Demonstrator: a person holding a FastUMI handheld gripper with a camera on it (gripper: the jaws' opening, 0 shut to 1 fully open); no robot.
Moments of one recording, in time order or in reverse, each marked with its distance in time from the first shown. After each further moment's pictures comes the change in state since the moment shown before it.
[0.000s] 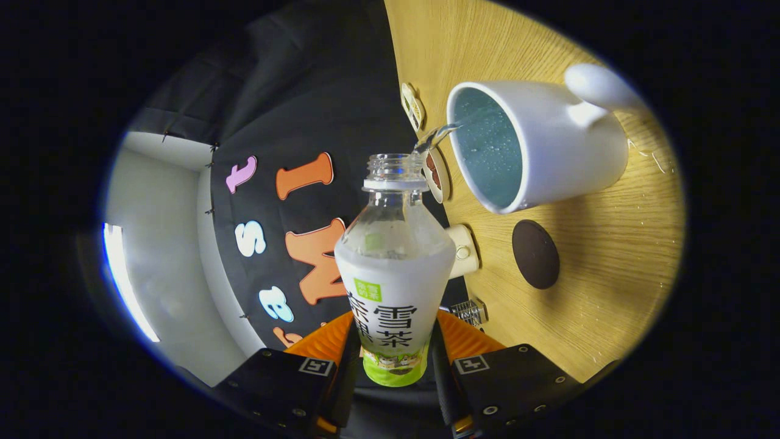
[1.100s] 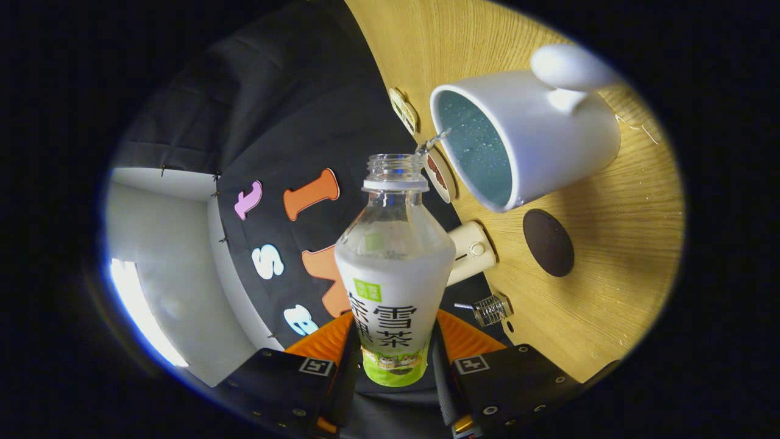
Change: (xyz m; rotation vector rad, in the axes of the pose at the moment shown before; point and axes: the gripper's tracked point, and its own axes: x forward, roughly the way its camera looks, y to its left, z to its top) arm -0.003 0.001 0.009 0.141 -0.028 0.086
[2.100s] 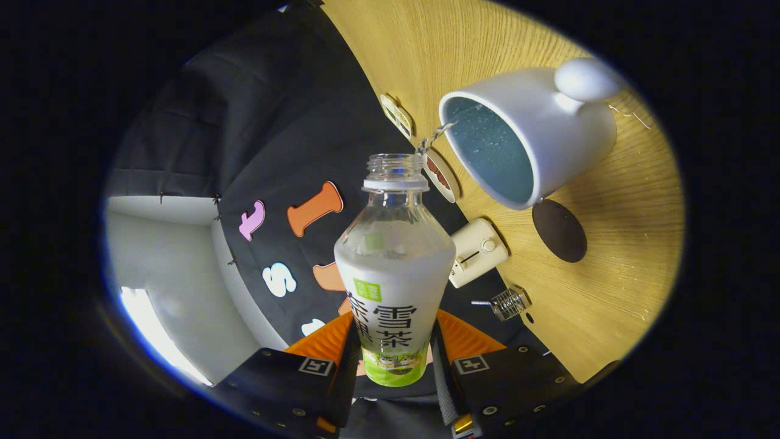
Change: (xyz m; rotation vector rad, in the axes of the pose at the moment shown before) arm -0.005 0.002 0.002 0.125 -0.025 0.027
